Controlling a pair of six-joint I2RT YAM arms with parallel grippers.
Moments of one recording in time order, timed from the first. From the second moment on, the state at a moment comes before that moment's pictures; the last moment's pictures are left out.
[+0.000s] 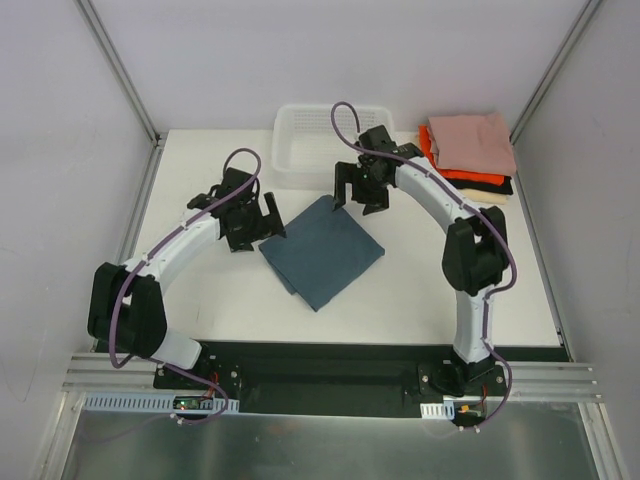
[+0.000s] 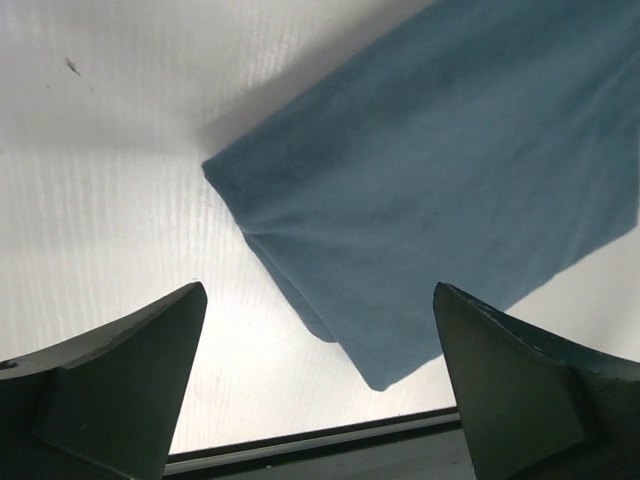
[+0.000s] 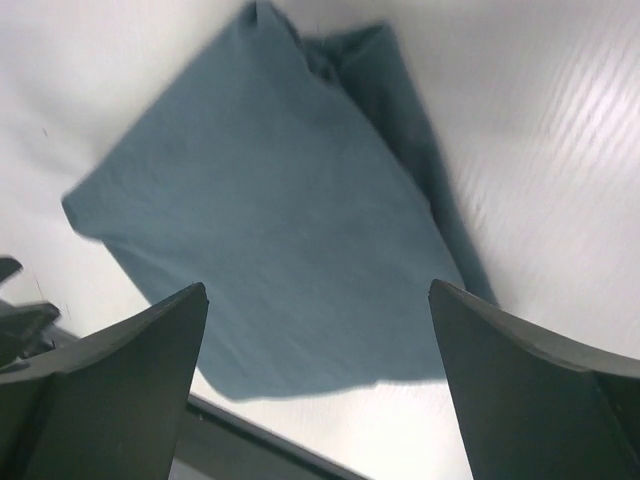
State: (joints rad) left arm -0.35 1.48 1.09 -0.67 0.10 -0.68; right arm 0.48 2.08 1.88 -0.89 -0.22 0.42
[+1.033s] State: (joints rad) left arm -0.44 1.72 1.07 -0.43 0.21 -0.63; right arm 0.50 1.76 1.08 -0.62 -0.43 0.47
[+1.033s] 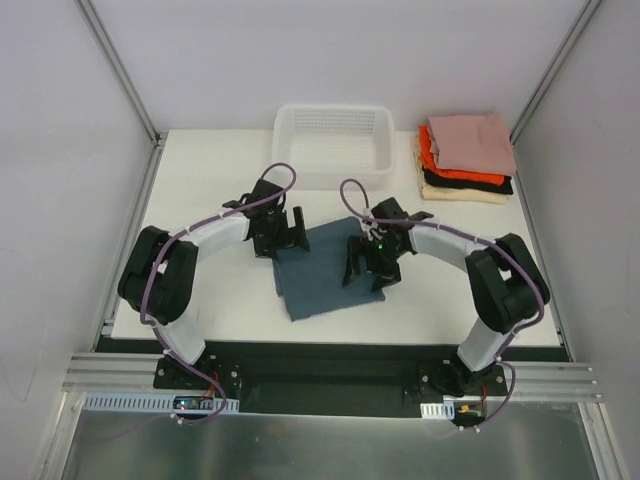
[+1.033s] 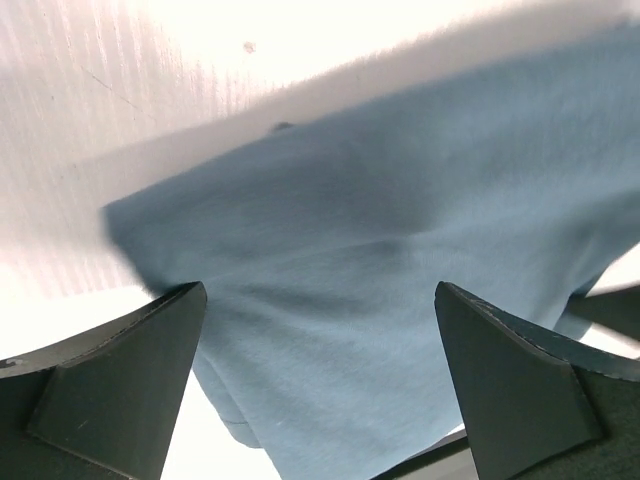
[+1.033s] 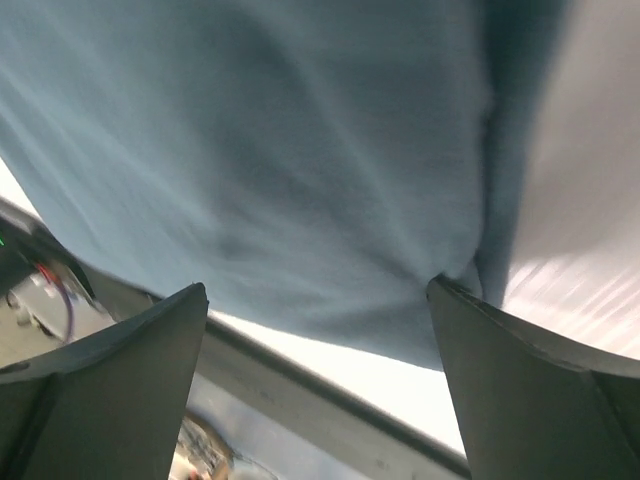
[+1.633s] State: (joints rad) left arm -0.44 1.62 1.09 -0.44 0.25 -0.59; right arm 0.56 1.66 1.34 -0.68 -0.28 0.49
